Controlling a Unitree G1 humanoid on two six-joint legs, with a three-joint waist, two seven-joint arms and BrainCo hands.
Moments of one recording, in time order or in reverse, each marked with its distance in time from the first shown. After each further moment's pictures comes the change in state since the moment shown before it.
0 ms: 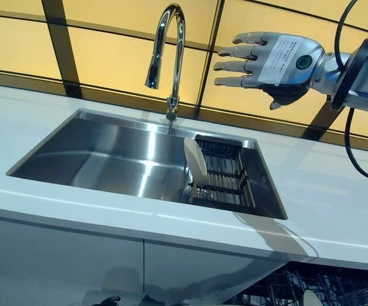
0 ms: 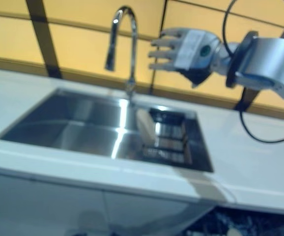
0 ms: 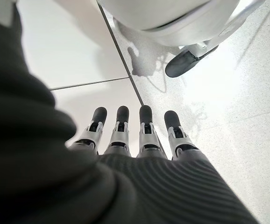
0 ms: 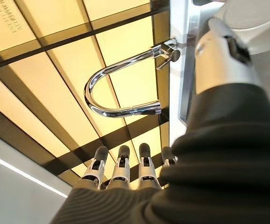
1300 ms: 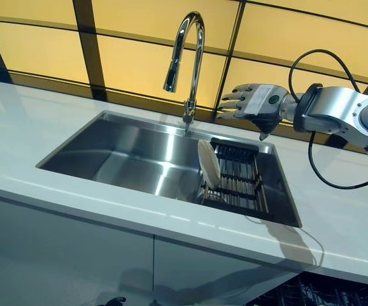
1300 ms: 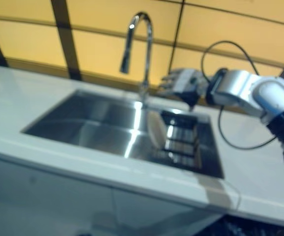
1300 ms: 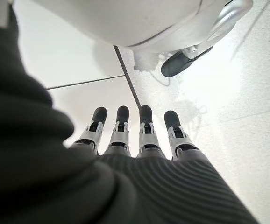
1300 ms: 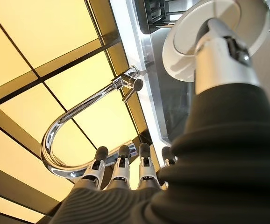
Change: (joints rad) left arm 0.009 -0.011 -0.028 -0.025 0.038 -0.010 -0.012; right arm 0.139 0.200 0.067 0.297 -0.019 0.007 0.067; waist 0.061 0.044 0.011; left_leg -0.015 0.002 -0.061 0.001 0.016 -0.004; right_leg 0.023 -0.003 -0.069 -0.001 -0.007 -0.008
